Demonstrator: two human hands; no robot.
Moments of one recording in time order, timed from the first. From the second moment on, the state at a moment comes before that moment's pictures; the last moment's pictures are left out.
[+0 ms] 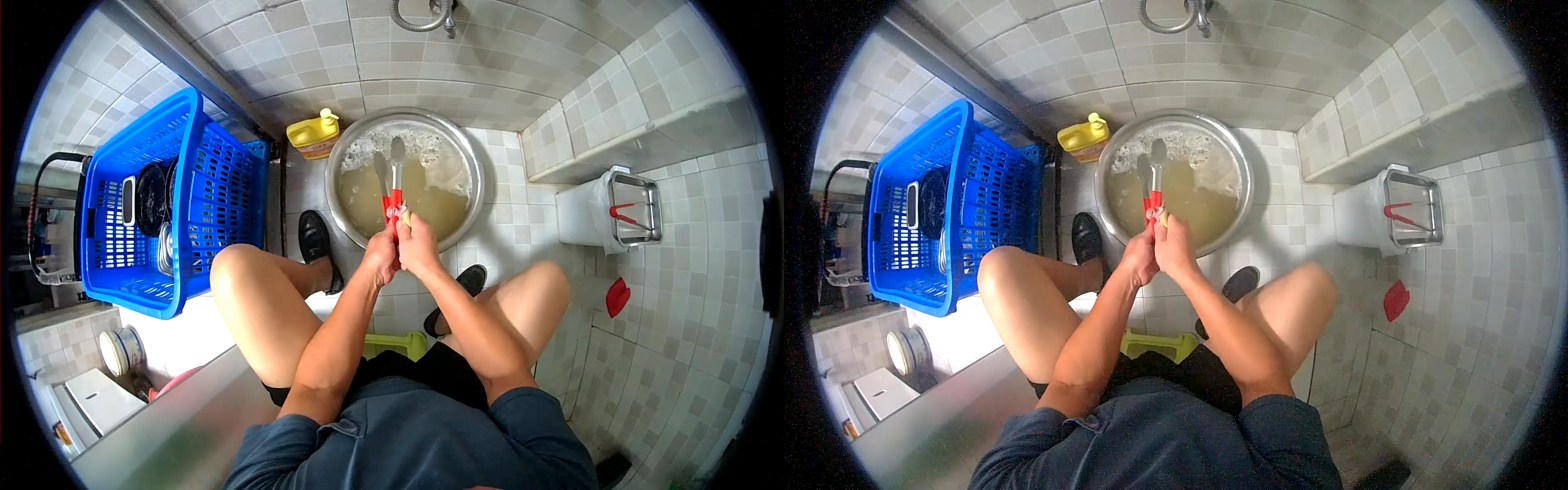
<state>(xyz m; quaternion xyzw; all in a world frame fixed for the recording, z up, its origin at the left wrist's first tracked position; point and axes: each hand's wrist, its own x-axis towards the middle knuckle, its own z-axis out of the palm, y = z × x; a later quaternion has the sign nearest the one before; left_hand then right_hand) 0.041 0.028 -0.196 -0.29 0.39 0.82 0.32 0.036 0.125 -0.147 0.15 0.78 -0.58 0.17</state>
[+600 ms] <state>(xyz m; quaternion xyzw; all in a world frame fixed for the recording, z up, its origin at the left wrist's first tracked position) 0.095 0.057 -0.184 0.05 0.92 0.30 0.25 -0.029 0.170 -0.206 0.23 0.72 -0.66 0.05</state>
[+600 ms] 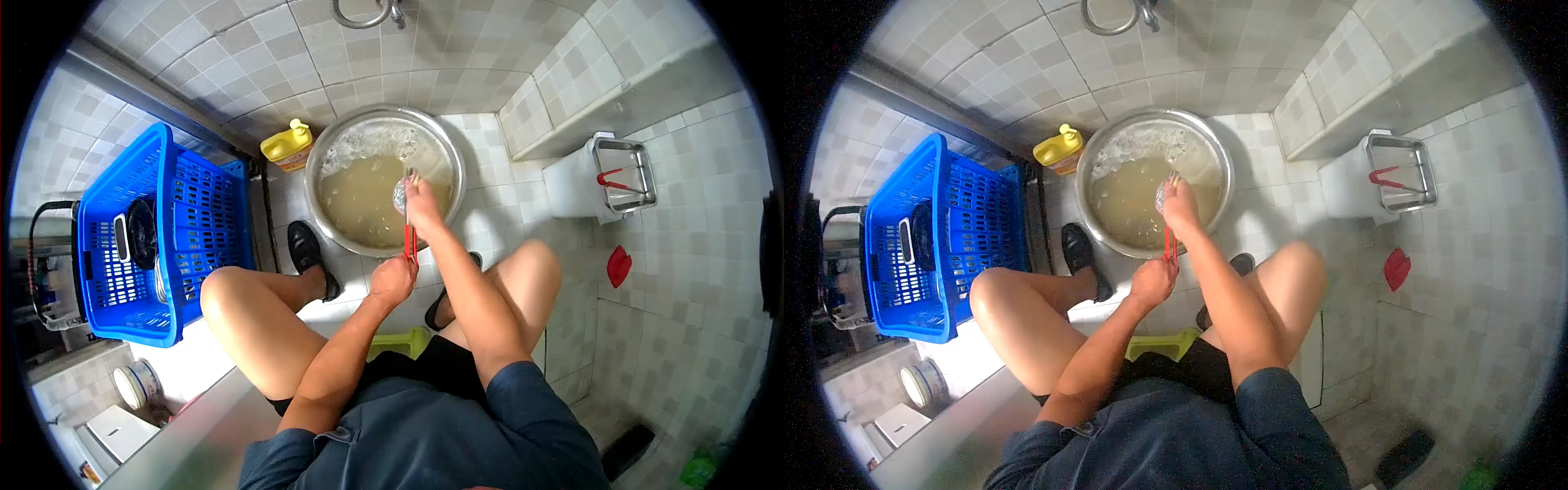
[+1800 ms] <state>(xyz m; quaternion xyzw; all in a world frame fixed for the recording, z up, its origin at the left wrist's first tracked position) -0.020 -0.002 -0.175 -0.32 0.38 0.87 0.08 0.034 0.143 -0.153 -0.04 0.81 -0.55 0.21</state>
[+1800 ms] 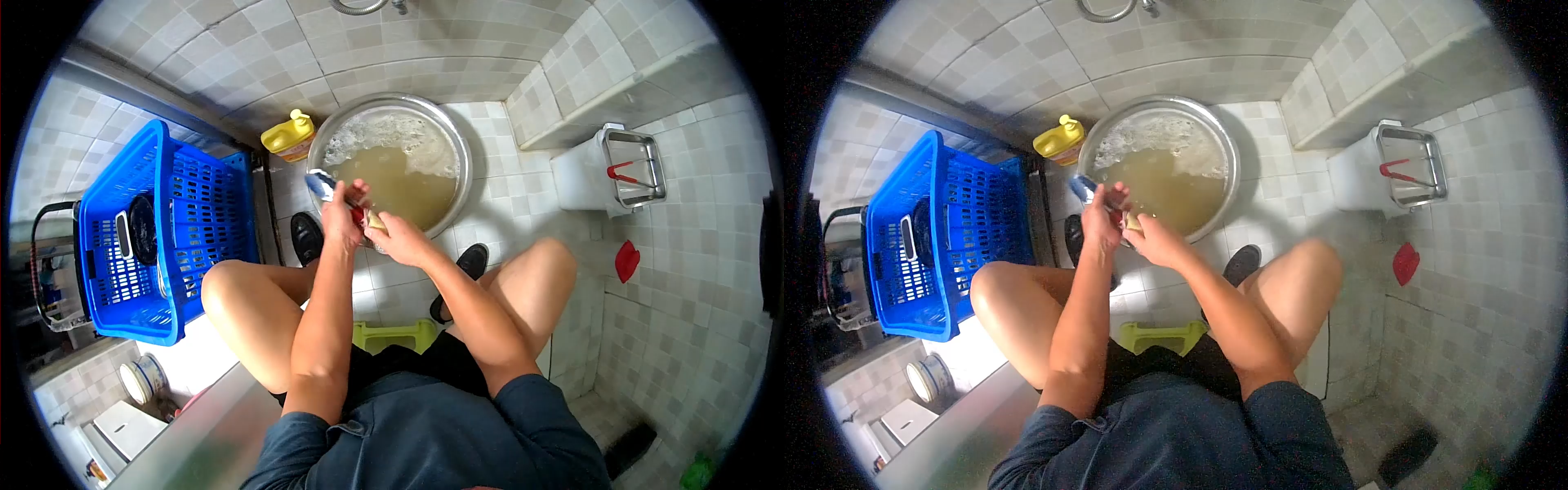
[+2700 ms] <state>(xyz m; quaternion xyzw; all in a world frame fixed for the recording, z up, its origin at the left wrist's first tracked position) 0.006 0.028 -0.200 -0.17 0.53 0.82 0.07 0.014 0.131 -0.201 0.28 0.82 -0.46 0.20</state>
